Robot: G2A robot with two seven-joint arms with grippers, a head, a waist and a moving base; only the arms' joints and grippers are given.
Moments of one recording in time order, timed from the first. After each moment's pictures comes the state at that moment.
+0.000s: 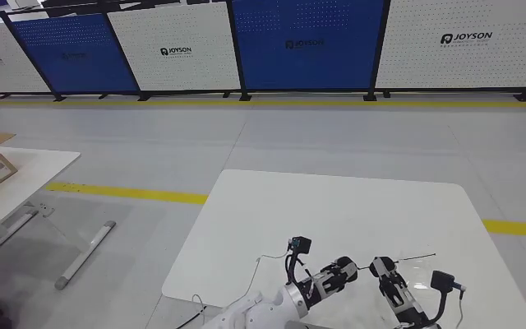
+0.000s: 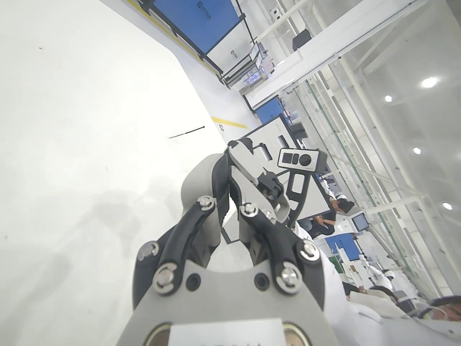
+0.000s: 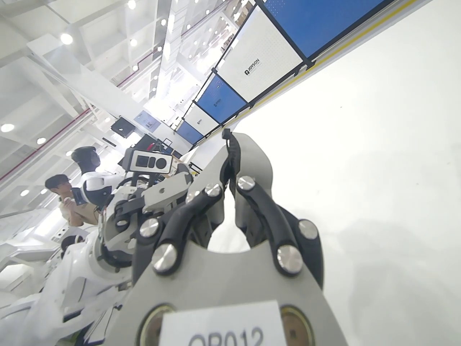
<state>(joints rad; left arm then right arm) 1.44 -1.24 -0.81 -1.73 0.20 -0.13 -0.10 -1.83 -1.17 1.35 -1.84 -0.43 -0.33 0.02</state>
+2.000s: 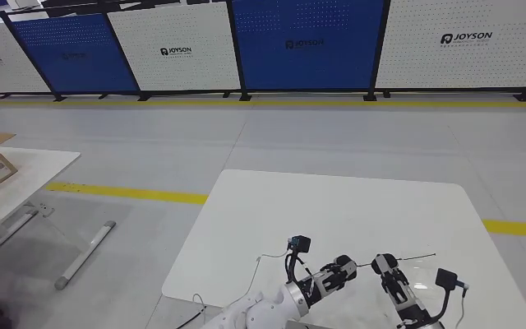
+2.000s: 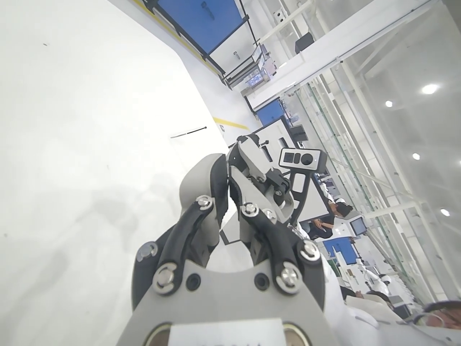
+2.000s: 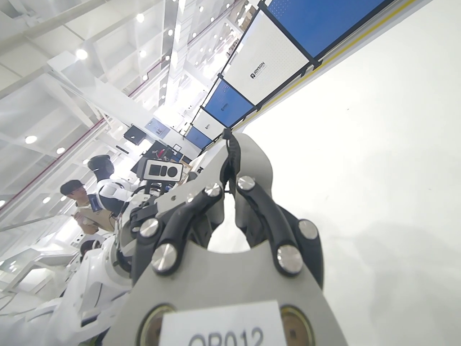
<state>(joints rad) 1.43 -1.25 -0.81 -1.73 0.22 -0.09 -0.08 -1.82 -1.17 1.35 -1.84 -0.36 -0.34 0.03</state>
